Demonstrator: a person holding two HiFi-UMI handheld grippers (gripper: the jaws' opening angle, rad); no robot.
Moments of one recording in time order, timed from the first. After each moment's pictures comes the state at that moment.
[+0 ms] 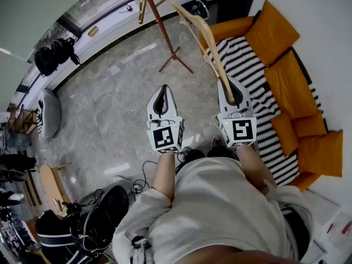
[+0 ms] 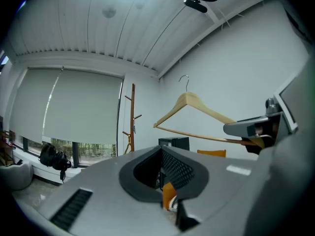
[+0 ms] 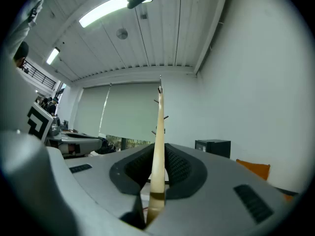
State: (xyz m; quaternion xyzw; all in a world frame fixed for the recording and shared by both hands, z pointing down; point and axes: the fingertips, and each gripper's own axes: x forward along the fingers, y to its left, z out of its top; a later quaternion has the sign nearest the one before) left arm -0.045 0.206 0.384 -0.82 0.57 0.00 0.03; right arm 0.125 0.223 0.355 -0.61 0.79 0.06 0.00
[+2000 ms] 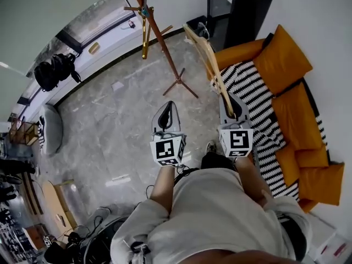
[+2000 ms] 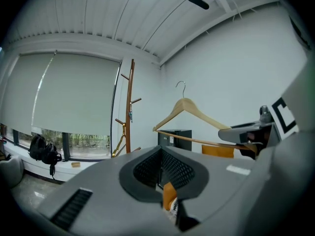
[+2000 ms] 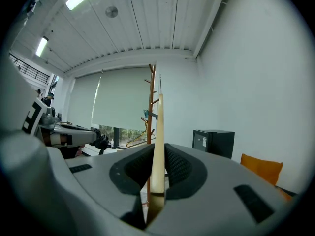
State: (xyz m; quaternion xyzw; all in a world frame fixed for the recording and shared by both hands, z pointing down) left arm -0.034 0.013 0.422 -0.83 0.55 -0.03 -0.03; right arm 0.137 0.018 0.408 -0.62 0.78 0.02 -0.05
